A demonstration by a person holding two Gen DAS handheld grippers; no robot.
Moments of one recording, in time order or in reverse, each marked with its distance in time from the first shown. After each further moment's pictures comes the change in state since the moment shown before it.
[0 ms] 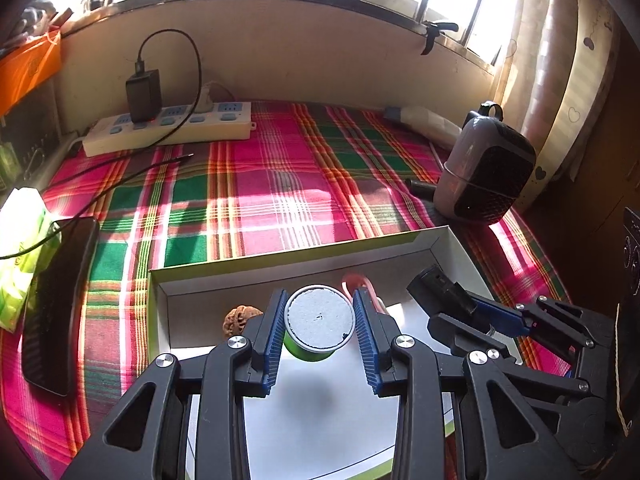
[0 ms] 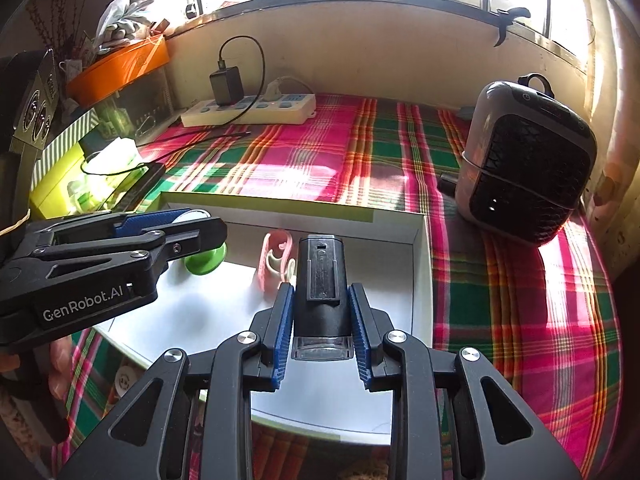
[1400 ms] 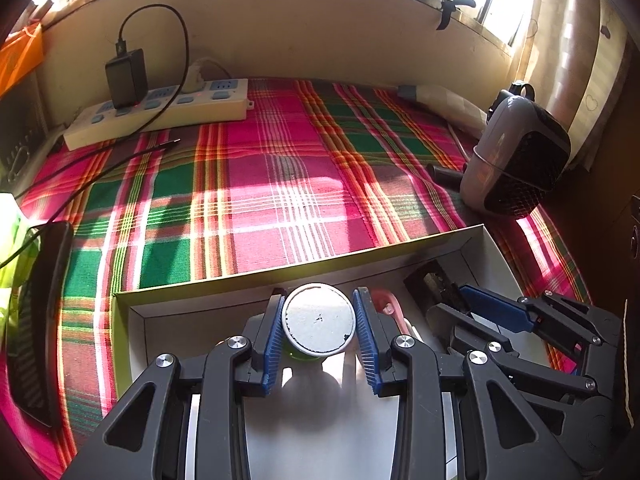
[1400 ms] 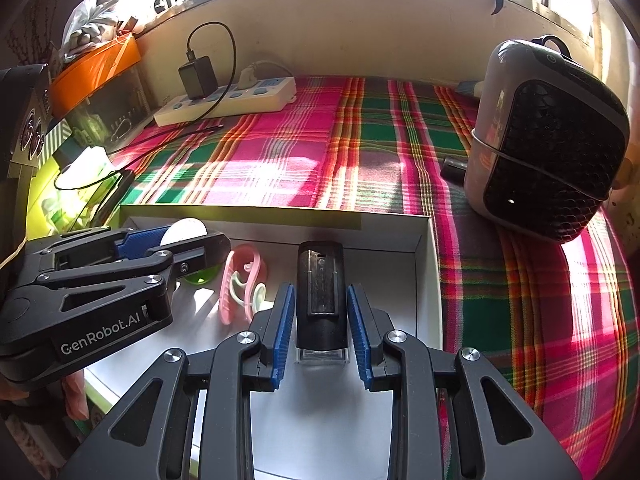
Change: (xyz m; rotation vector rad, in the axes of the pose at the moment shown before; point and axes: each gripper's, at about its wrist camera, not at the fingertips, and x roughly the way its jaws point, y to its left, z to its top) left arm 0.038 0.002 0.011 0.006 0.058 0.024; right arm 0.033 -0.014 0.012 0.058 0.040 0.004
